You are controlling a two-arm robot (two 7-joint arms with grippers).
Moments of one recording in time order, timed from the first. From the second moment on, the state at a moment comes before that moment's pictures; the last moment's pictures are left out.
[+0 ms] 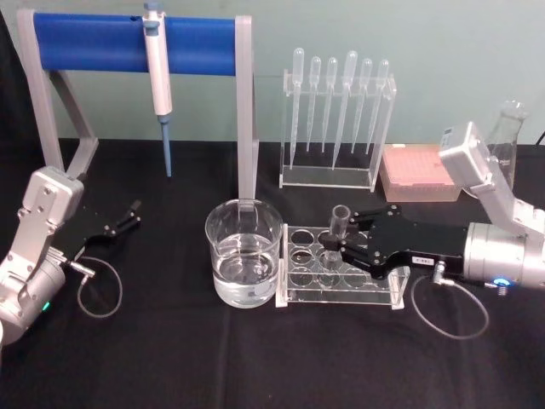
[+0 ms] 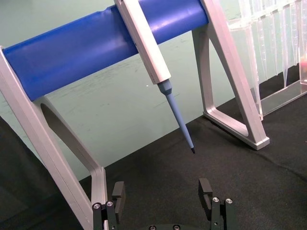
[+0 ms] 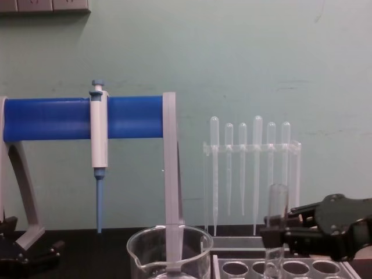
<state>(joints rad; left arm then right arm) -0.20 0.60 0.45 -1.41 -0.25 -0.12 0.03 0.44 0.69 -0.59 -1.53 0.52 0.11 0.77</state>
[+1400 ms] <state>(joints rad) -0.20 0.60 0.45 -1.41 -0.25 -0.12 0.03 0.63 0.80 -0.59 -1.65 0.71 0.30 0.81</state>
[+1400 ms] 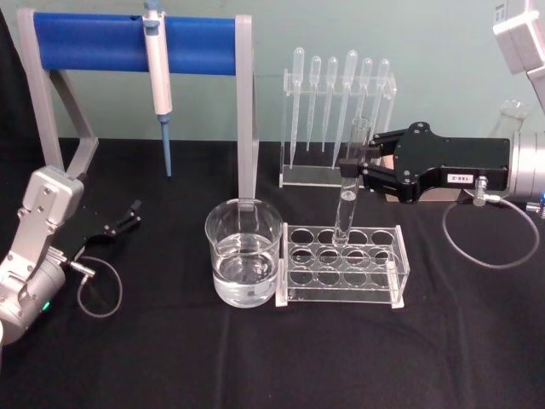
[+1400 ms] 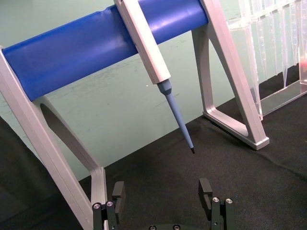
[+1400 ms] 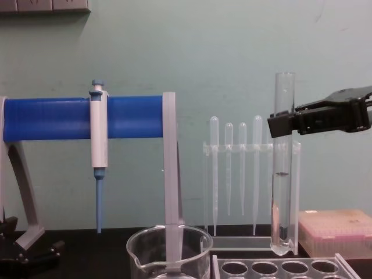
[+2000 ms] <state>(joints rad) -0.20 0.60 0.45 -1.41 -0.25 -0.12 0.03 0.63 0.81 -0.60 -1.65 0.71 0.29 0.81</state>
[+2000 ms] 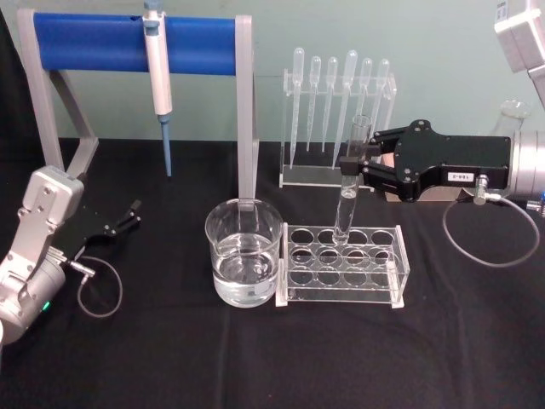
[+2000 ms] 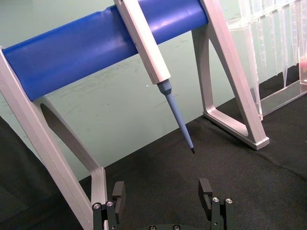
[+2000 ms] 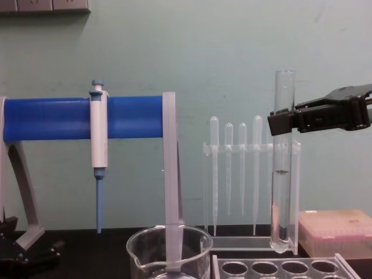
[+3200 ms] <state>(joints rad) -0.20 0.60 0.45 -1.41 -0.25 -0.12 0.03 0.63 0.81 -0.59 -1.65 0.71 0.29 0.81</state>
